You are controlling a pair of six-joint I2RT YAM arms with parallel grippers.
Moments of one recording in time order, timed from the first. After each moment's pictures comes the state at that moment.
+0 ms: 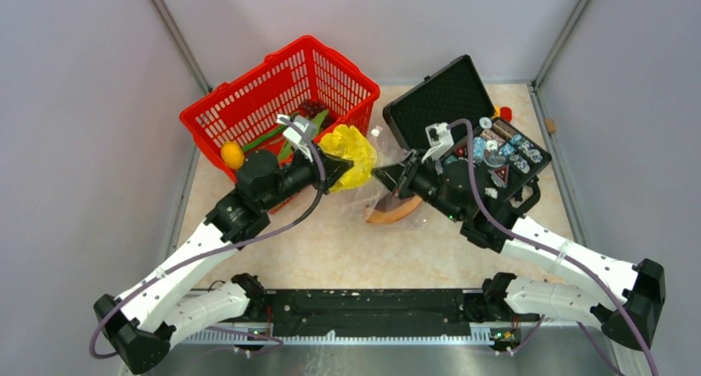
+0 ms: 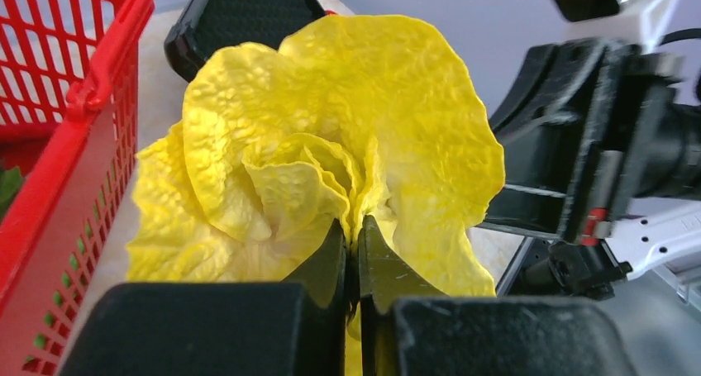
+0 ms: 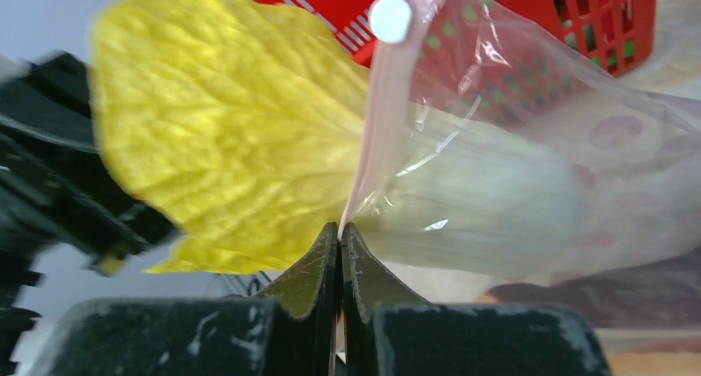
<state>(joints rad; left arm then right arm) -0.70 0.88 0.92 -0.10 0.21 -0.34 0.93 0.98 0.84 0.03 0.15 0.71</state>
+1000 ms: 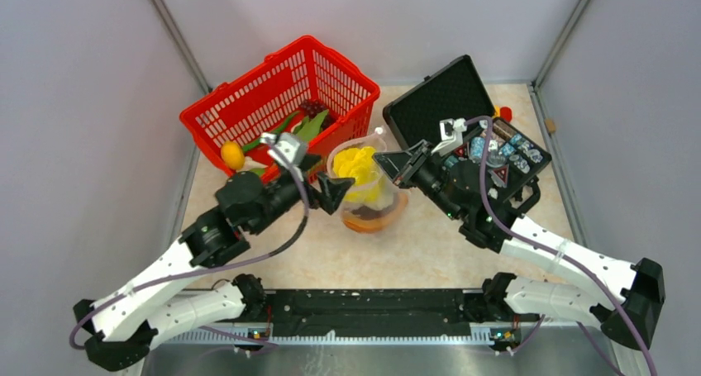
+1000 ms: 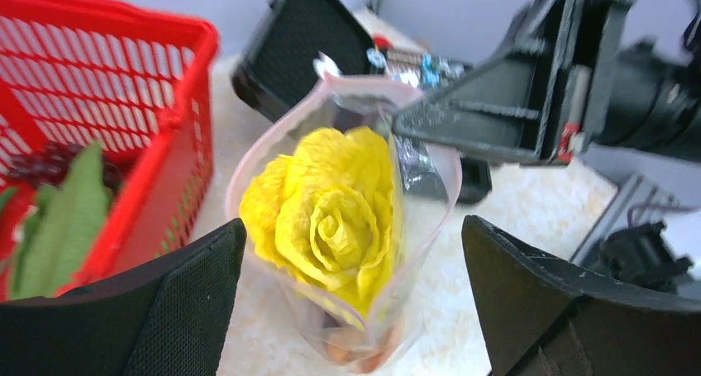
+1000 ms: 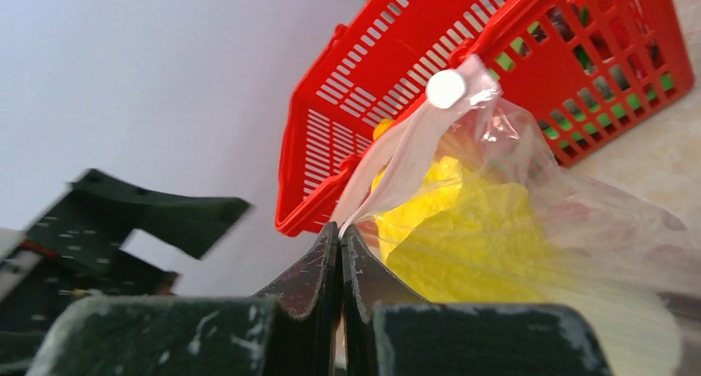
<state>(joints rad) -0.93 0.80 0.96 -0.23 -0.13 -0.18 0.93 0.98 0.82 0.22 0.24 0.89</state>
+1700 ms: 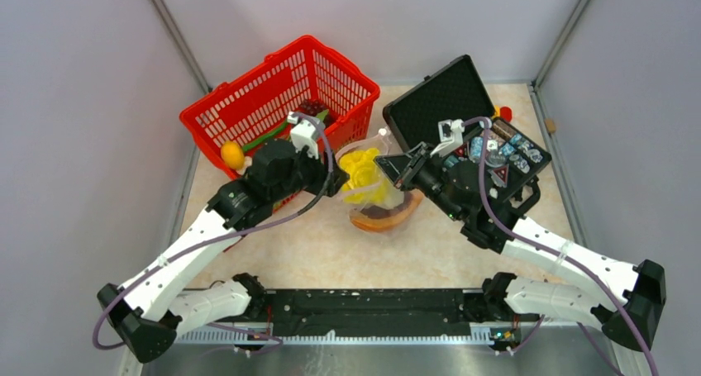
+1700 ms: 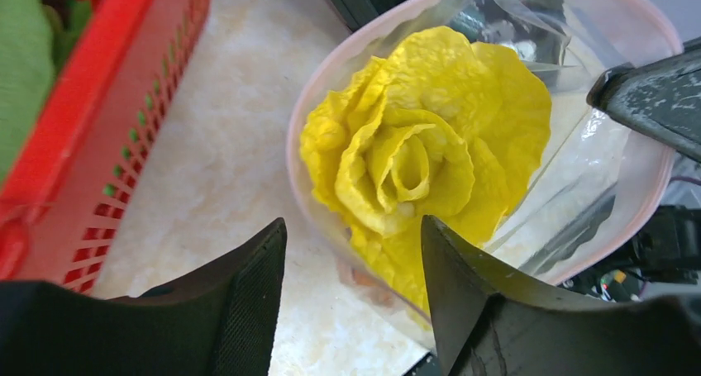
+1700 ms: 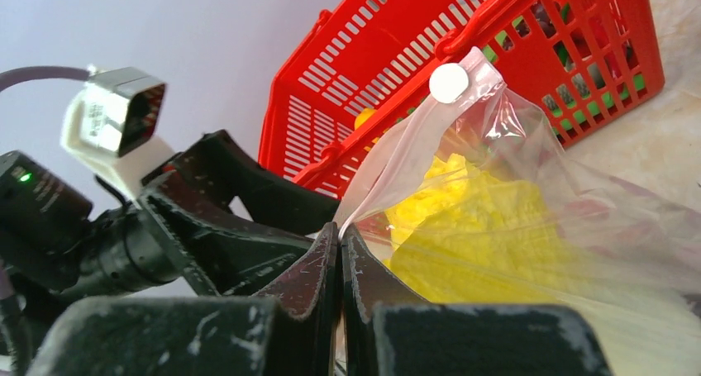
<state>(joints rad) -0.69 0.98 1.05 -0.46 0.02 -0.36 0.93 0.97 0.82 0.16 0.25 0.83</state>
